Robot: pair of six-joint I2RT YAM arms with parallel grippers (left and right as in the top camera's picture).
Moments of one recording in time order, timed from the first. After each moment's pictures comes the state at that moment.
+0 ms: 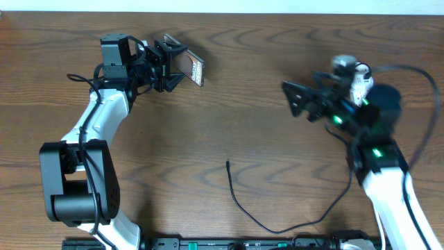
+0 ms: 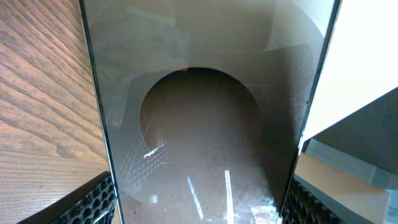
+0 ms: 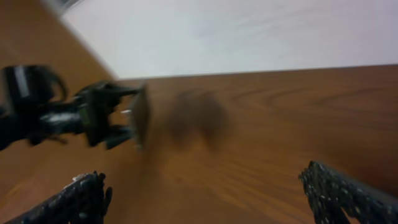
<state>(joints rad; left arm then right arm) 0.03 1.82 1.19 -0.01 0.83 -1.35 0.10 1.19 0.82 0.09 -0.62 0.30</state>
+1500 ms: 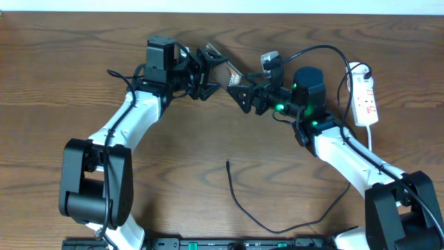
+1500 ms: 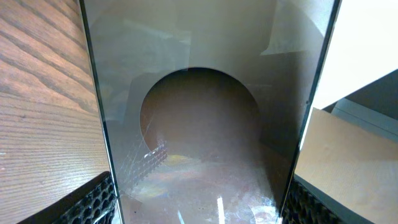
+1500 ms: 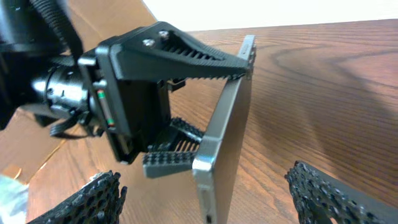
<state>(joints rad) -0.21 1.82 1.19 0.00 0.79 -1.43 0.35 1.61 0.88 0.42 -0.63 0.37</state>
